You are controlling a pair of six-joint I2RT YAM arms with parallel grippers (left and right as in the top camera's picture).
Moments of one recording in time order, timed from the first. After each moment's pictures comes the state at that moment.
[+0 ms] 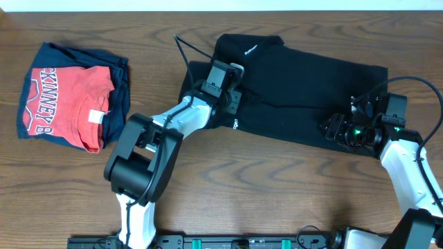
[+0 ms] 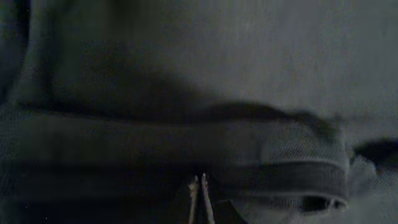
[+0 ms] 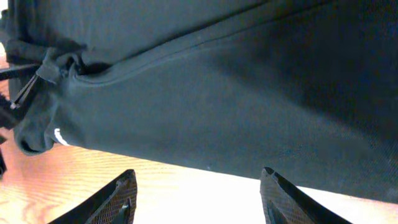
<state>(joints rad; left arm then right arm) -0.48 2.05 1.22 -0.05 0.10 -0.11 -0.22 1.41 0.80 -0.57 -0.47 0.26</state>
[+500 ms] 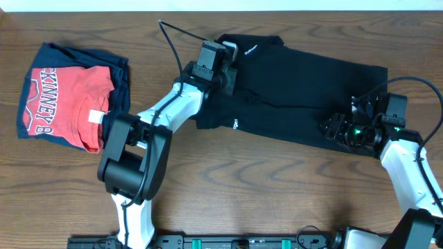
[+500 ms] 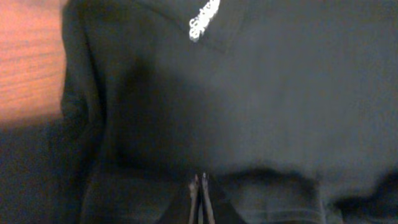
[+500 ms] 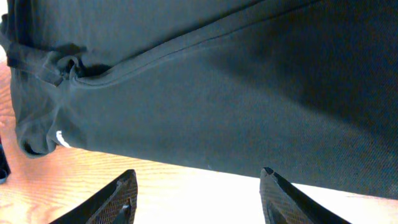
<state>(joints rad) -0.41 2.03 1.36 -0.22 0.17 -0.14 -0.22 1.41 0.80 -0.58 -0.47 0.28</state>
